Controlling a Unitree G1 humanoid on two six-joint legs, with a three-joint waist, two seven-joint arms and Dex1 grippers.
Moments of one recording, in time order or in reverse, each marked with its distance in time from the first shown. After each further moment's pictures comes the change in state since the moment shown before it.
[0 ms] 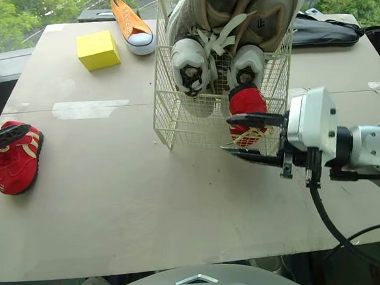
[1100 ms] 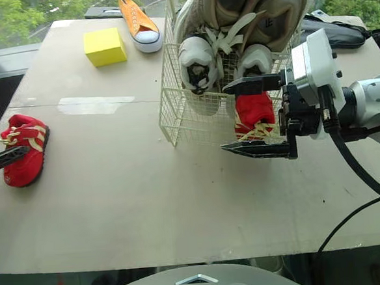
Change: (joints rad) left arm -0.308 -0.105 -0.155 0.513 0.403 -0.274 -0.096; right arm -0.282 0.030 0.006 0.186 0.096 0.265 0.192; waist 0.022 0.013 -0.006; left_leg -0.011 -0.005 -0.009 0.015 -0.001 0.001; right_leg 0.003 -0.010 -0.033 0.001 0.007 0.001
